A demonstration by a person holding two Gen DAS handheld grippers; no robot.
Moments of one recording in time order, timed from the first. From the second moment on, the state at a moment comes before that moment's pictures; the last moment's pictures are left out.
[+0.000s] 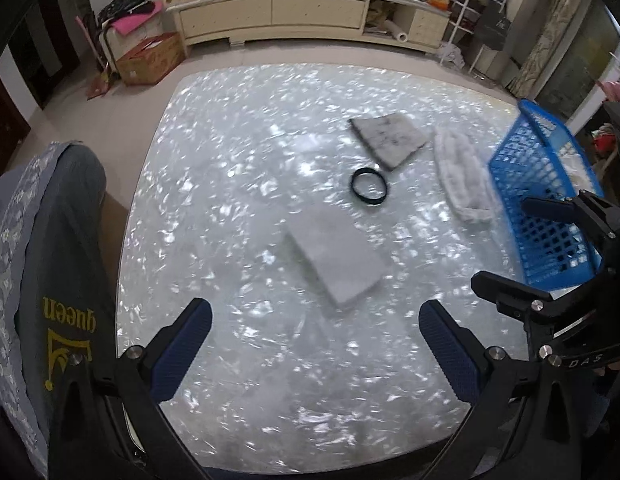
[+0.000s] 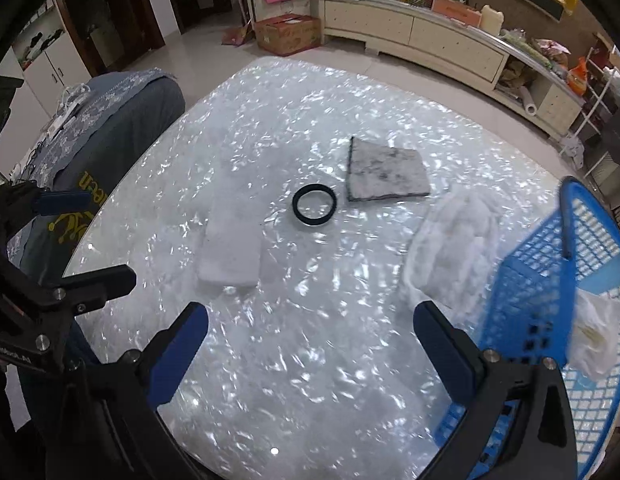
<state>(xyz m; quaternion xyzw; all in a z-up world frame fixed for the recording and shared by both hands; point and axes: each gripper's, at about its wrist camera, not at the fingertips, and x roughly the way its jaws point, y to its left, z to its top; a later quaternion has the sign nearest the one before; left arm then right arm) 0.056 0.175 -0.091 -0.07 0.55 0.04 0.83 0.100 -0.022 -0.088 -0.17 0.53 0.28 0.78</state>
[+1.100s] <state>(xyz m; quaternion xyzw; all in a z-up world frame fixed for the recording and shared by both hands) 0.062 0.257 -0.164 -0.10 0.58 0.05 0.81 0.112 0.082 -0.180 -0.23 0.58 0.28 0.73</state>
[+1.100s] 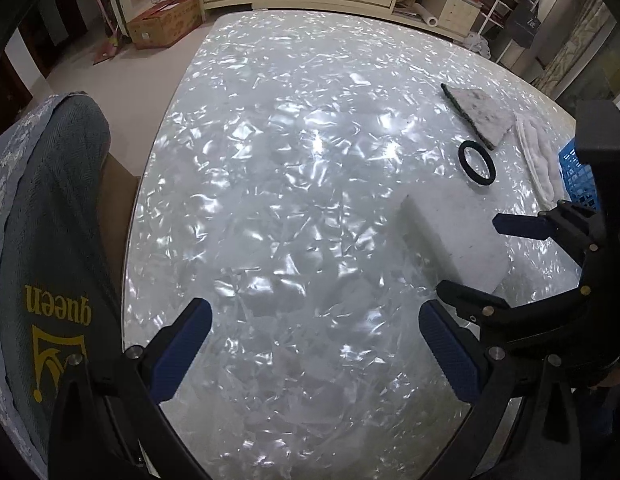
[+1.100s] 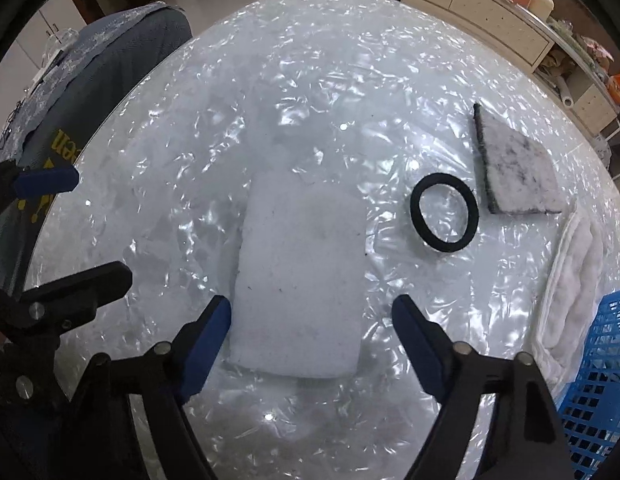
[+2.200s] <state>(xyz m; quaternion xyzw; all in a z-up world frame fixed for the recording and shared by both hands) 0.107 0.155 -0.099 -0.02 0.54 -0.06 0.84 0.119 -0.054 -0.081 -0.19 0.53 0.23 0.80</state>
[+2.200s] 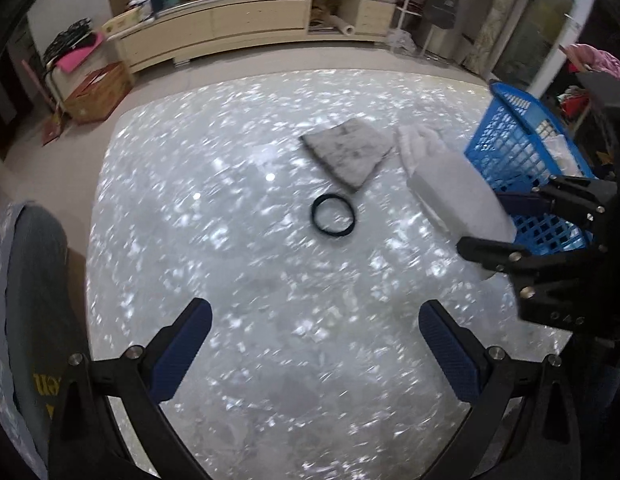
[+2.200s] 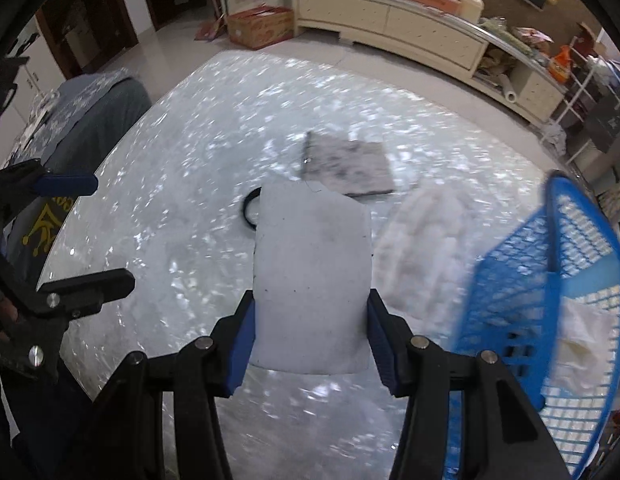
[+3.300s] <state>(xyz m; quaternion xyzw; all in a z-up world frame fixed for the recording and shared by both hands) 0.214 0.161 -0.179 -0.02 0.59 -0.03 0.80 0.152 -0.206 -0.027 -0.12 0.51 0.11 0.85</state>
